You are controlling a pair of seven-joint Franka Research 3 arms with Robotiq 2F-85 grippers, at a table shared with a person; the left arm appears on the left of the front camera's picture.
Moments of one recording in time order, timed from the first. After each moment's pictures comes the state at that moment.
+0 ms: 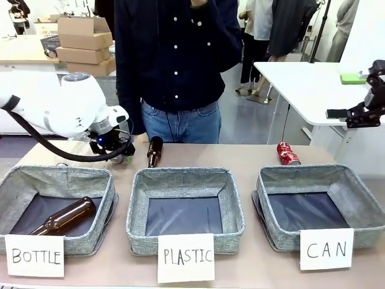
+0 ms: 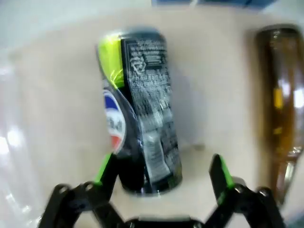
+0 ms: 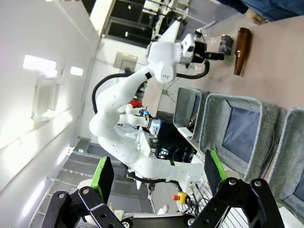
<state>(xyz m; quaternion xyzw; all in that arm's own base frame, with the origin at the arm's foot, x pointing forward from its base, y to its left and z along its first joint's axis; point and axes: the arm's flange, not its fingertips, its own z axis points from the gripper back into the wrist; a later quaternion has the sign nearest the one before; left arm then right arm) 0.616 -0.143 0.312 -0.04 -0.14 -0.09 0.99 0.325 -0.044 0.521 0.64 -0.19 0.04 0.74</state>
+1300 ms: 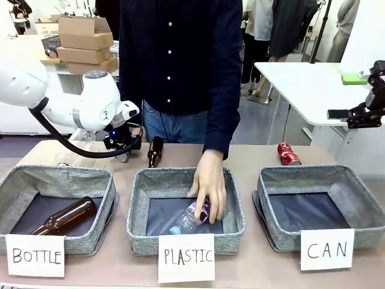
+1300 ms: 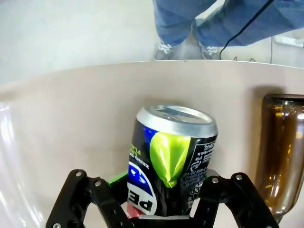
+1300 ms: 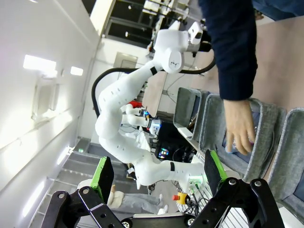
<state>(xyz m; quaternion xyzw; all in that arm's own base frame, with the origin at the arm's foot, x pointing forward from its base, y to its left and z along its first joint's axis) 0.663 -0.160 0.305 -0.03 -0.14 -0.06 0.99 0.325 -0.044 0.521 0.64 -0.19 0.04 0.74</state>
